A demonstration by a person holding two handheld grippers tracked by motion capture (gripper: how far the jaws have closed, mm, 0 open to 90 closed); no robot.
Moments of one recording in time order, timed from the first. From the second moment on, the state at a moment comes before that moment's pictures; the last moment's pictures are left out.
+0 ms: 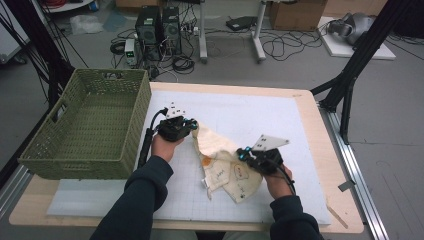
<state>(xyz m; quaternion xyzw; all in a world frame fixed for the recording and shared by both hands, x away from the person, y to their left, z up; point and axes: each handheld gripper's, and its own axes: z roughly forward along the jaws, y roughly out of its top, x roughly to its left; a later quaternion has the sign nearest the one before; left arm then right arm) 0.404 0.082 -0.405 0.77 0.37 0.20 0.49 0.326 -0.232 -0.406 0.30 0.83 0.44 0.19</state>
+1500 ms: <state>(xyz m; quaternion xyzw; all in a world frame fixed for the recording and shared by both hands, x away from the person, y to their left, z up) 0.365 0.032 -0.450 0.84 0.31 0.16 0.41 0.319 -0.309 -0.412 0.41 0.77 0.42 0.26</state>
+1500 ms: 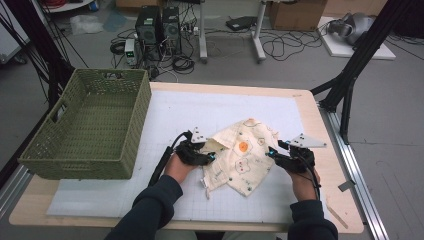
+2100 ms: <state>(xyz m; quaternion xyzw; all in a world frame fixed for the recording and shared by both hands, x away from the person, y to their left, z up) 0.384 0.107 -0.431 0.76 0.42 0.20 0.45 0.320 -0.285 -0.428 0.38 0.80 0.42 0.20</state>
